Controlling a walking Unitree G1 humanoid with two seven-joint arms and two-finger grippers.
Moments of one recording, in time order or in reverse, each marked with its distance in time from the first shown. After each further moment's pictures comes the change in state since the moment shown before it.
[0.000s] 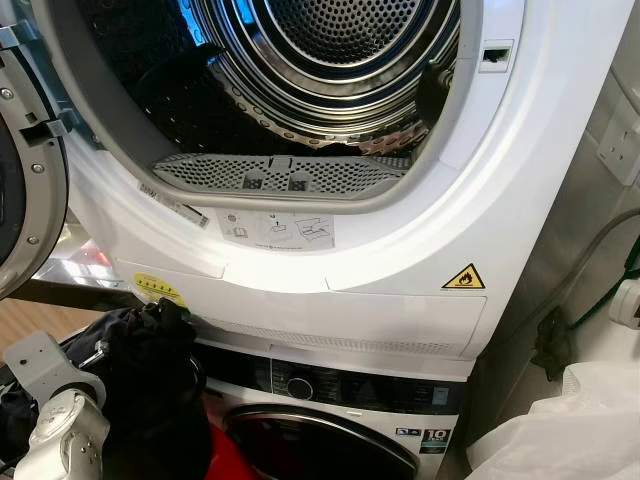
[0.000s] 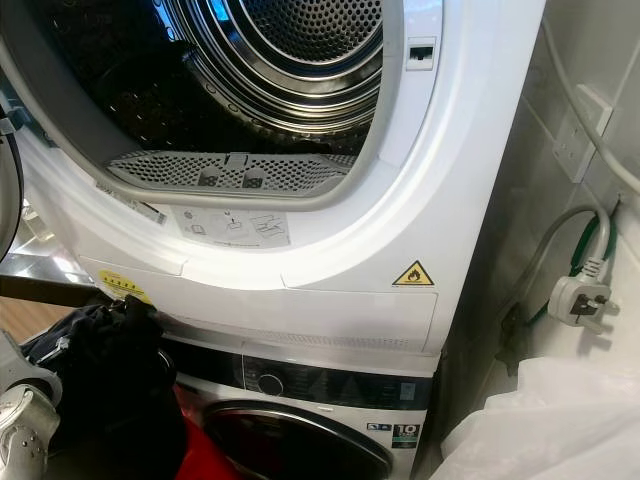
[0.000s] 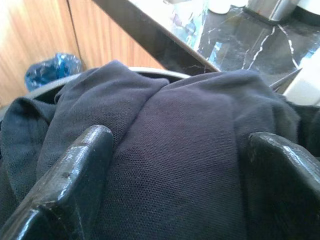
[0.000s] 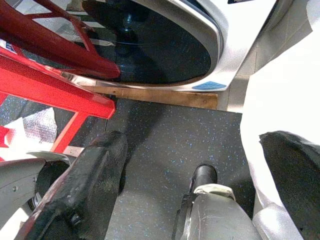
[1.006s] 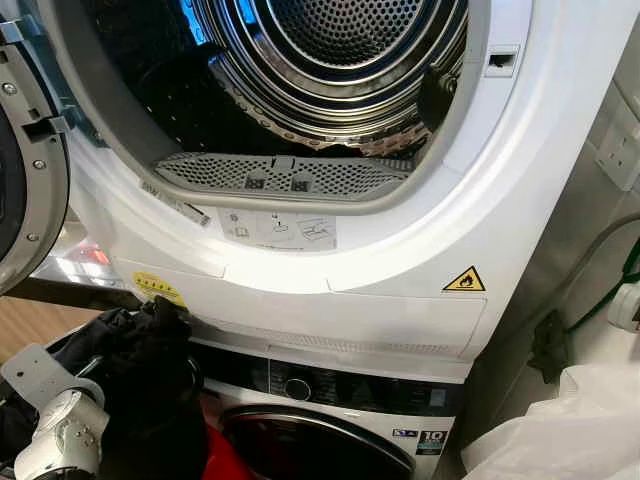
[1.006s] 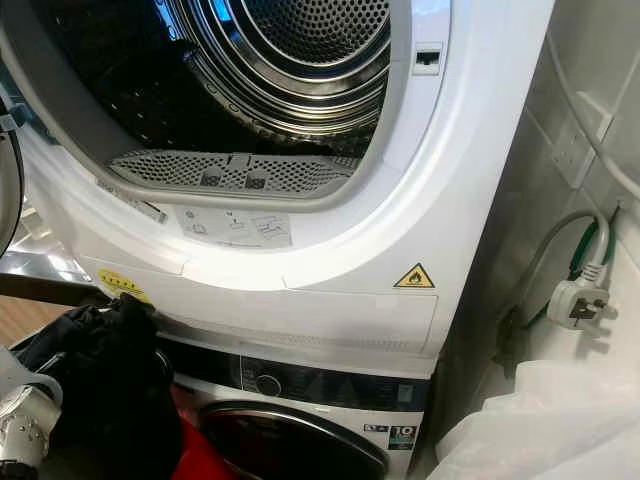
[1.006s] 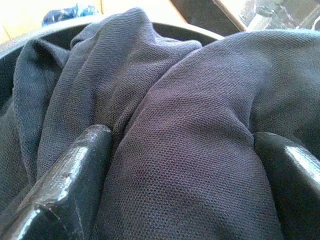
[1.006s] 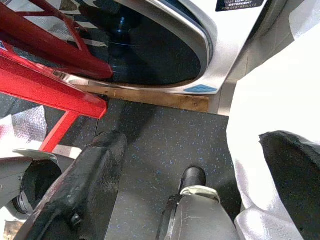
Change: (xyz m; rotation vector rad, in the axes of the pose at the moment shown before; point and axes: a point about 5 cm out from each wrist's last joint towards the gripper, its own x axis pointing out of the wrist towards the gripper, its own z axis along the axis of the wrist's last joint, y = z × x) left arm 0.015 0.008 -0.013 -0.132 0.140 0.136; right arm 0.000 -0.007 0.001 -0.031 -0.001 -0.005
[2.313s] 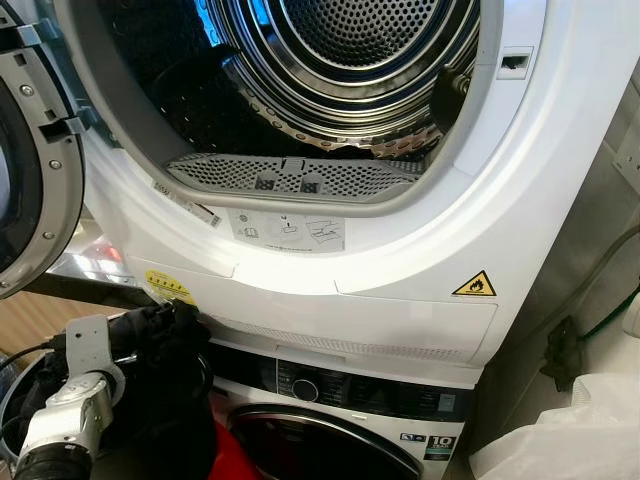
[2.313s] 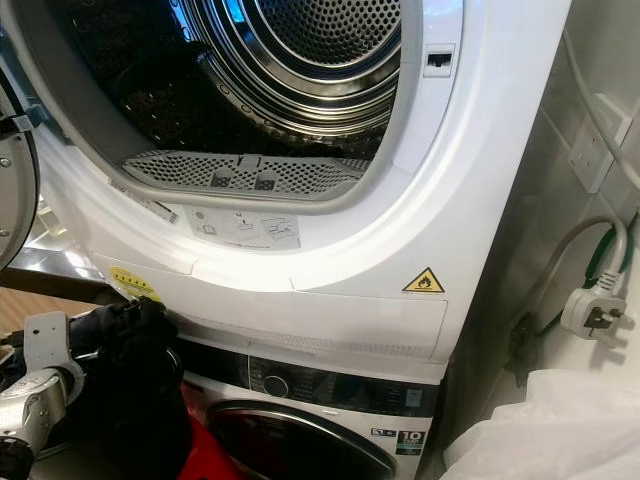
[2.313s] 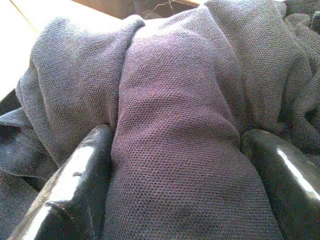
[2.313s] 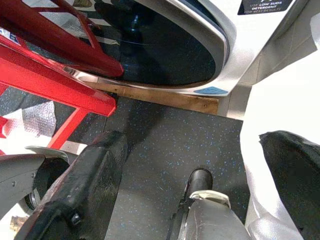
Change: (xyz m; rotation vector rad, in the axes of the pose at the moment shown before) left arm 0.003 -0.034 -0.008 0.577 0.063 -0.296; right arm 0.000 0.005 0.000 0.000 0.000 0.014
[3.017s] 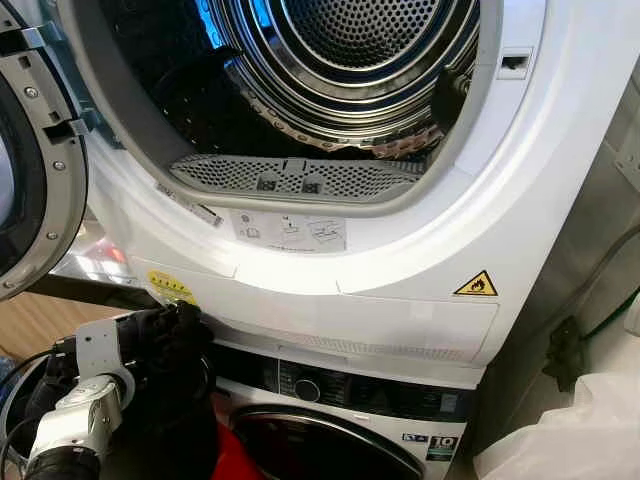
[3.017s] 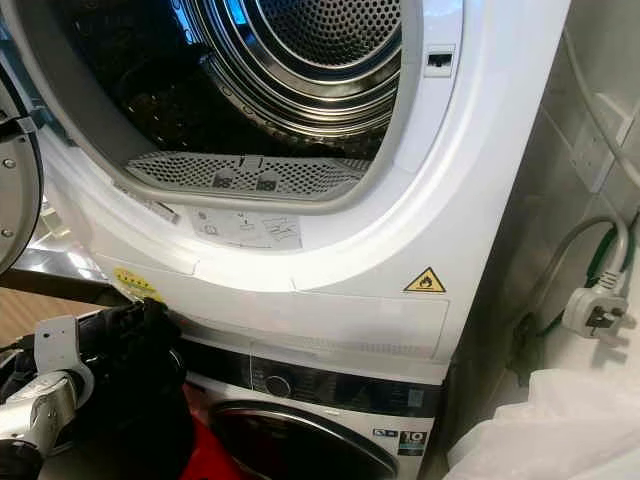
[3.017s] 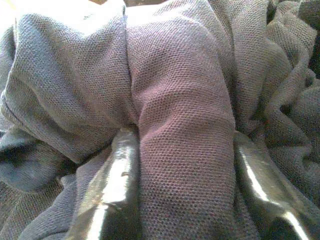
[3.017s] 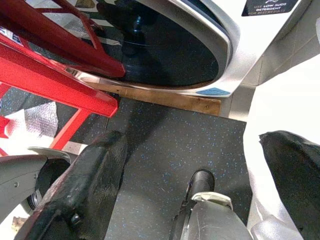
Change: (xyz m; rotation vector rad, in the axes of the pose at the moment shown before) left arm -0.003 -0.010 -0.008 -0.022 0.025 -0.029; right arm 0.000 0.000 0.000 0.000 -0.001 0.001
